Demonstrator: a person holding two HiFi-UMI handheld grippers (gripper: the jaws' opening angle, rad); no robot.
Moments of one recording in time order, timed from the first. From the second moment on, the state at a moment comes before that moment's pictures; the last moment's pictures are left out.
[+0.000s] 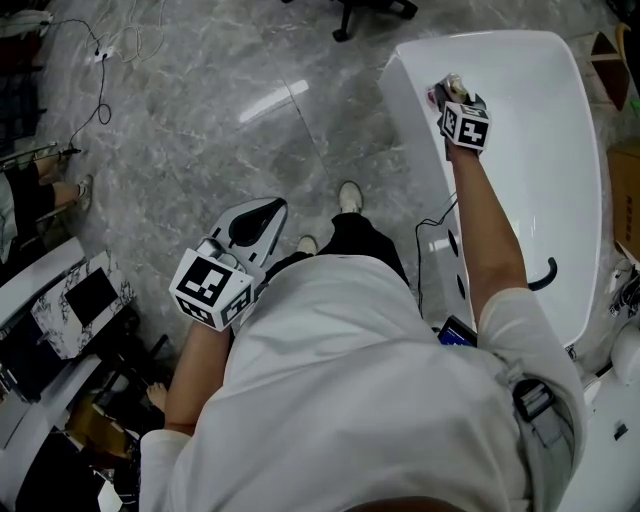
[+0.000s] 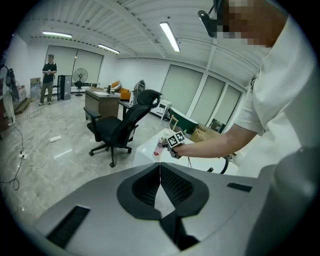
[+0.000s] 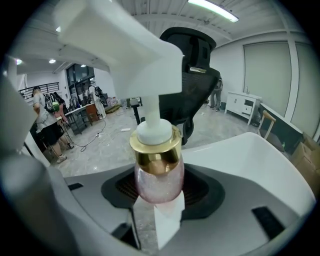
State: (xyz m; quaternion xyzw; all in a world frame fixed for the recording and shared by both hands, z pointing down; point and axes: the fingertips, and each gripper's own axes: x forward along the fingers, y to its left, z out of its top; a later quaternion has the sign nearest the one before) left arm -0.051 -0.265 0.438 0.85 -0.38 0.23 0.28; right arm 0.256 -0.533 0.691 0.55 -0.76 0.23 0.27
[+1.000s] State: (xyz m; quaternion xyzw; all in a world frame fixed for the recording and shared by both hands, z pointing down) left arm -0.051 -0.271 0.439 0.85 -0.38 0.23 0.28; right arm 0.248 -0.548 0.706 0.55 -0.76 0.23 0.27
